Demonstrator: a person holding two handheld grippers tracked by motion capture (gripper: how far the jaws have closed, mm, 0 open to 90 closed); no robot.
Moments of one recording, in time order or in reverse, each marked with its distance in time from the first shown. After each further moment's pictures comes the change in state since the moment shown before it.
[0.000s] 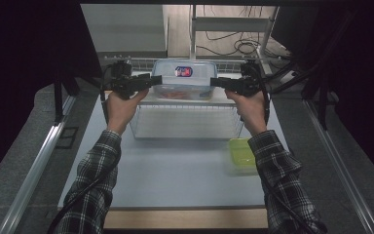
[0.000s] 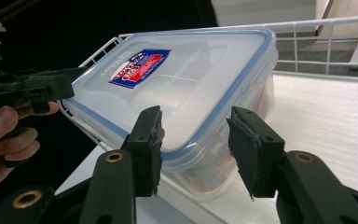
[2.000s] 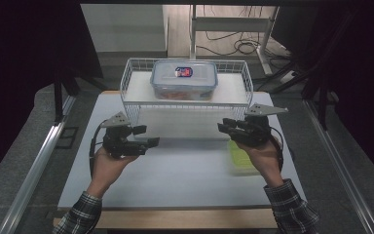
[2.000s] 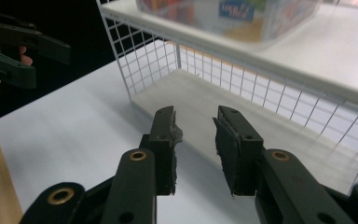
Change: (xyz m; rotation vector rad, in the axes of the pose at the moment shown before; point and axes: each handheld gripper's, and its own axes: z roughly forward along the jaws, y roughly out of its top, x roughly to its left) left arm -0.046 -0.134 -0.057 0.144 -0.066 0.230; right arm 0.026 -0.114 -0.054 0.027 -0.001 -0.331
